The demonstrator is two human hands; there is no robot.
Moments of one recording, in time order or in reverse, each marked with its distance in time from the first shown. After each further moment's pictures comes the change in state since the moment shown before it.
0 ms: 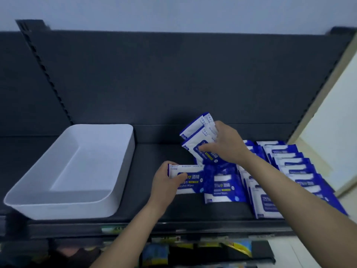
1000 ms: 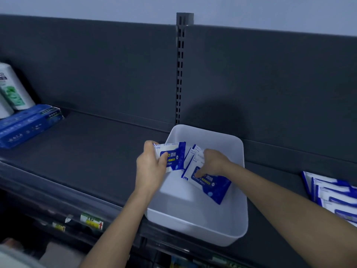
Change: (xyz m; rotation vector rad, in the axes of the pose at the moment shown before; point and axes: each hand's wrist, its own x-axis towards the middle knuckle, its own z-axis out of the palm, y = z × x) left_hand 0.054 -0.001 -0.324 0.412 0.595 0.162; right_hand 0.118 -0.207 0.284 -0.363 -0.631 -0.051
